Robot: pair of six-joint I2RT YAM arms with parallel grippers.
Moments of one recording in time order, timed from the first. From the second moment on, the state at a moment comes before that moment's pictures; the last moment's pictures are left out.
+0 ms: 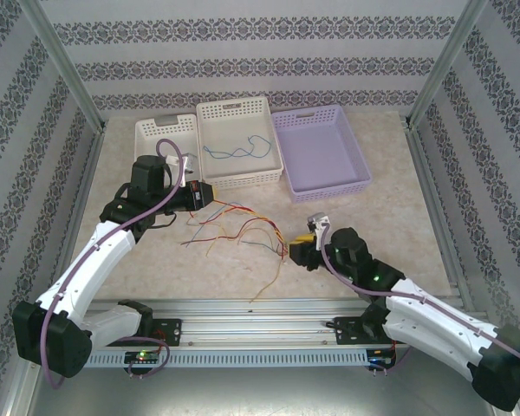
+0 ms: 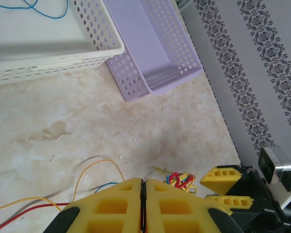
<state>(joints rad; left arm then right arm) -0.27 1.12 0.97 -0.44 0.55 -0.48 0.73 0.73 0.32 -0.07 -0.14 0.40</state>
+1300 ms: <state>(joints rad) -0.27 1.12 0.97 -0.45 0.56 -0.47 0.65 0.85 0.42 -0.01 -0.21 0.39</state>
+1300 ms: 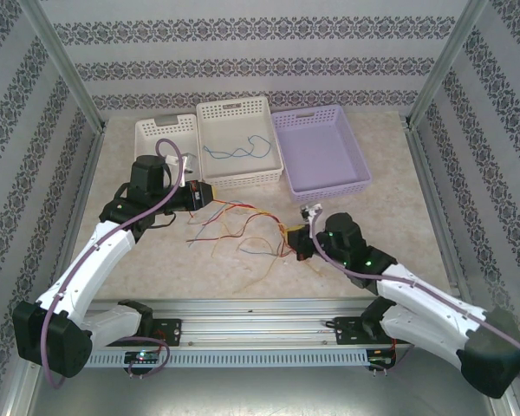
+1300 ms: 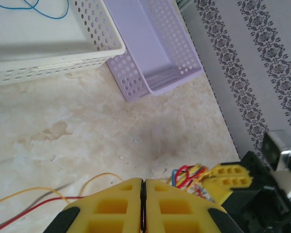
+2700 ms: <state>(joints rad) -0.25 0.90 0.98 -0.32 0.71 -0.51 0.60 0.58 0.21 -0.03 -0.36 0.57</state>
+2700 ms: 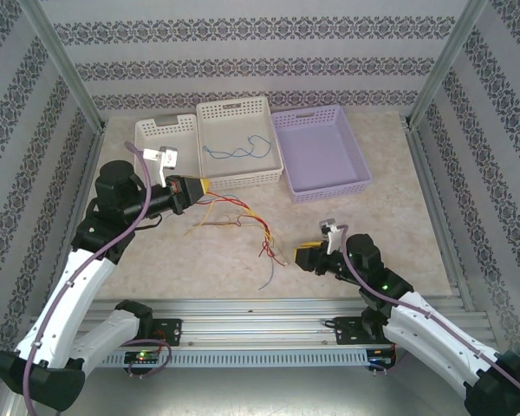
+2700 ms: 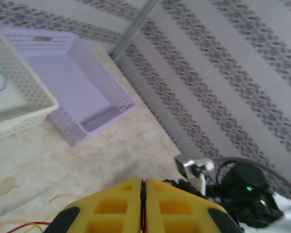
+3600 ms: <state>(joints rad) -0.25 1.01 0.88 -0.06 0.93 -0.55 0.72 0.80 0.20 0.40 -0.59 0.51</state>
